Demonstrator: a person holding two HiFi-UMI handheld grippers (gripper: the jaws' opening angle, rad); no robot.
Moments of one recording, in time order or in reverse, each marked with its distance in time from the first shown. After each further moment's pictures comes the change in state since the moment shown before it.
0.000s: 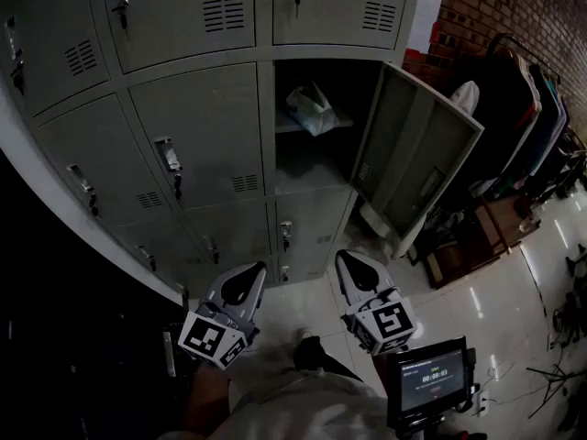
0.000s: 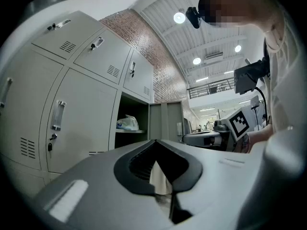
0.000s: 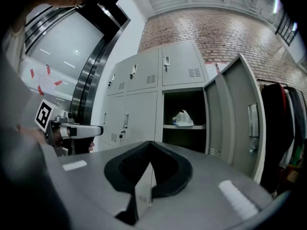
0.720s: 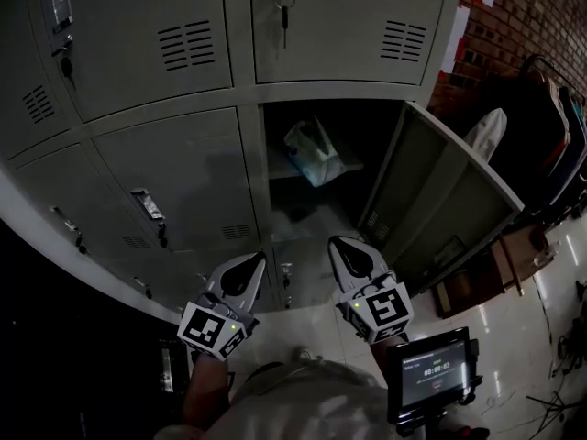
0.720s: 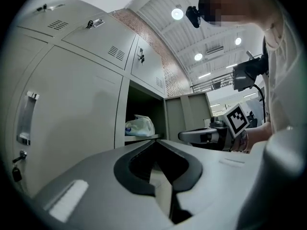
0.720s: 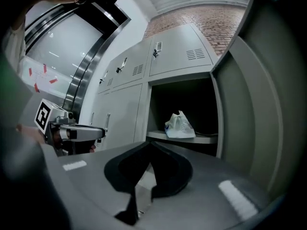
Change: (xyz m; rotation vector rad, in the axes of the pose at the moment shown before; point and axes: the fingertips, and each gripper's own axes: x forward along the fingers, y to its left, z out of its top) left arm 0.143 0.091 0.009 0.064 -0.021 0.047; right arm 0.146 -0.104 0.026 -0.055 -0.040 0.092
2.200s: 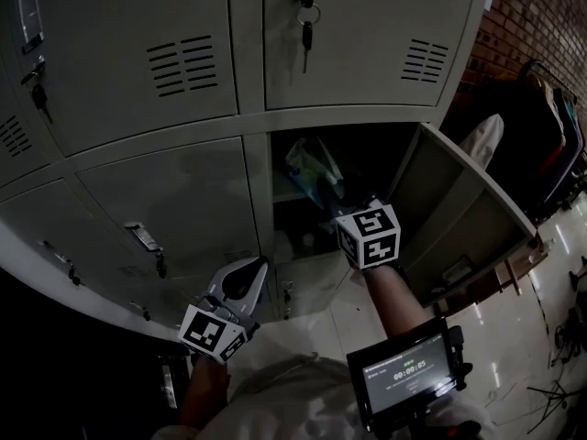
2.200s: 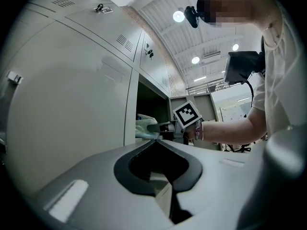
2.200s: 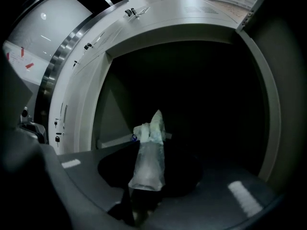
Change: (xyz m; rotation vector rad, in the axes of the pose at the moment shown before) left arm 0.033 0.045 -0.002 -0.024 0.000 -0.082; right arm 0.147 -0.101 0.028 -0.049 0.113 -0.124
